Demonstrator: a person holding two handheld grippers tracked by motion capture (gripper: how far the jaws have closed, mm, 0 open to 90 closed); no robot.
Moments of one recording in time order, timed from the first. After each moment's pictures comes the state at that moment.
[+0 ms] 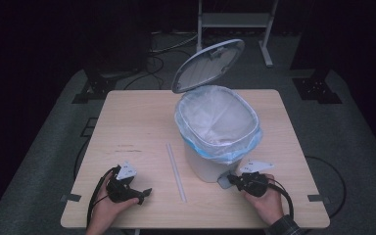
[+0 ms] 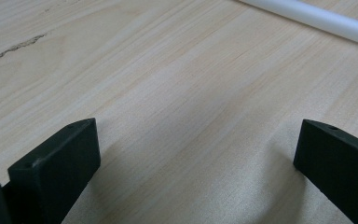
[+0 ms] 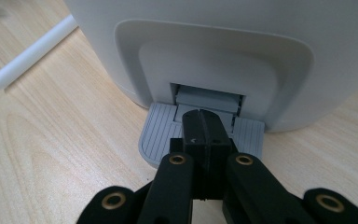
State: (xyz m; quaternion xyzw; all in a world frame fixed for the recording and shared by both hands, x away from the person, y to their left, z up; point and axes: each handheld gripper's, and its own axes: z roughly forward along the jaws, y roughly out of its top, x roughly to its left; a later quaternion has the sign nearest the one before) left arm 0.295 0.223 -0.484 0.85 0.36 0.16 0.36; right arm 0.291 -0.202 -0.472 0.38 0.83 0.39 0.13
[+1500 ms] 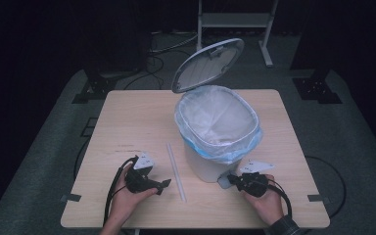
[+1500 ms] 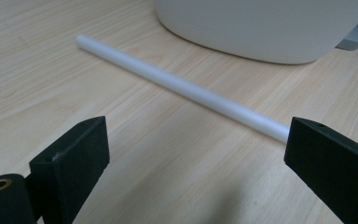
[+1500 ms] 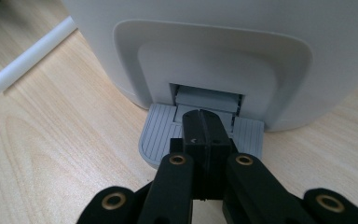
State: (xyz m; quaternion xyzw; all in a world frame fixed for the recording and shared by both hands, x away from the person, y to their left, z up) left arm 0.312 0.163 -0.458 0.84 0.34 0.13 0.40; right arm 0.290 -0.202 -0.473 0.38 0.82 0.39 0.13
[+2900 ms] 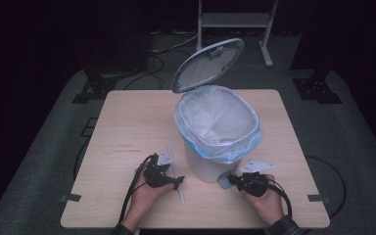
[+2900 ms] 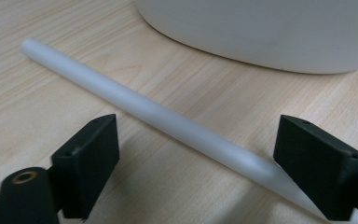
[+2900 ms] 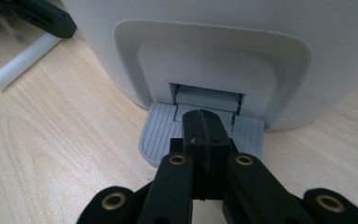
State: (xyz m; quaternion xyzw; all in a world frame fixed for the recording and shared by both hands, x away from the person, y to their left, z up) left arm 0.331 0.121 -0.479 0.86 0.35 0.14 0.36; right arm 0.290 -0.203 -0.472 0.39 0.82 0.40 0.13
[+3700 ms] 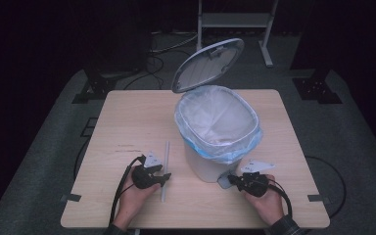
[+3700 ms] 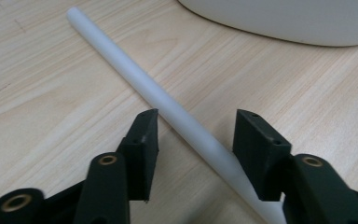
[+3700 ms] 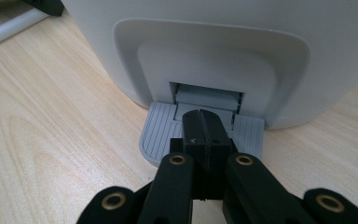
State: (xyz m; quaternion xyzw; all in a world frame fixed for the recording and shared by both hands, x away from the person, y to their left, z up) left arm 0.324 0.156 -0.473 0.85 0.36 0.15 0.35; right arm 0.290 -0.203 -0.472 0.39 0.82 0.40 0.13
